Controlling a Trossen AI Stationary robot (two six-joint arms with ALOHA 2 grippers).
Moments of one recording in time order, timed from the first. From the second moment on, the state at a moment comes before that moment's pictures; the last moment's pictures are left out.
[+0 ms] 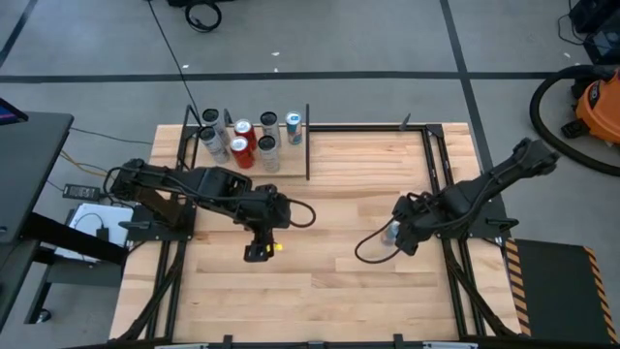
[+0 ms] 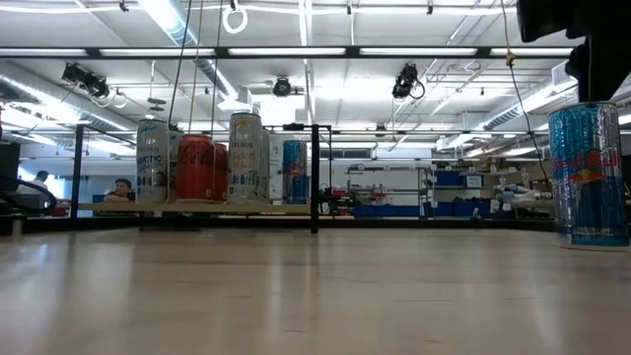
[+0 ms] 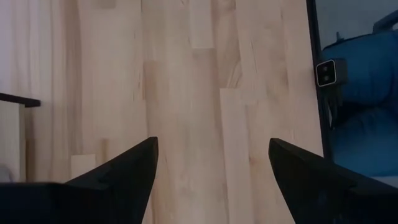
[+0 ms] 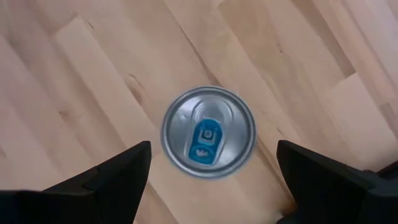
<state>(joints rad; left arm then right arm) -0.26 1.64 1.84 -1.27 -0.01 -0.21 0.48 1.15 0.96 -1.20 0.20 1.08</state>
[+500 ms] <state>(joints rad) -0.26 1.64 1.84 -1.27 -0.01 -0.19 0.47 1.31 0.96 -1.14 0.18 1.02</state>
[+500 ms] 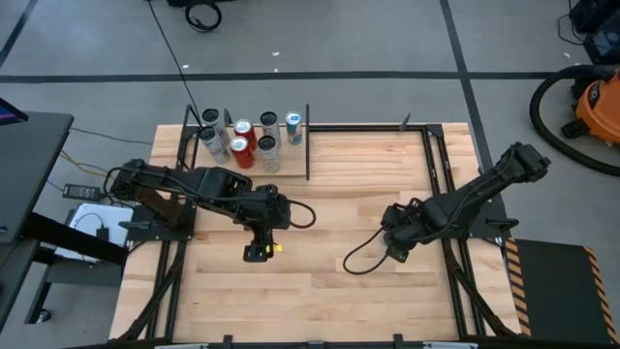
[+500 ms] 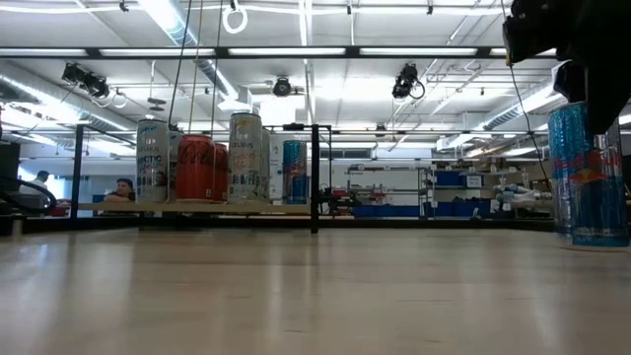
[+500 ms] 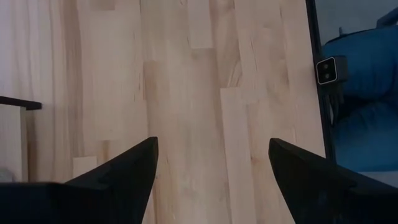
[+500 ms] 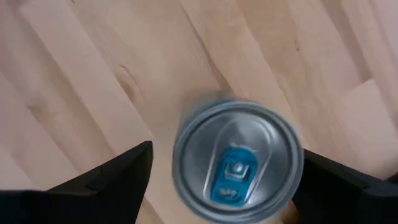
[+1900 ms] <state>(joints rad) -0.05 1.46 1.84 -1.45 -0.07 -0.15 -0.19 1.79 2.02 -0.97 0.16 0.09</state>
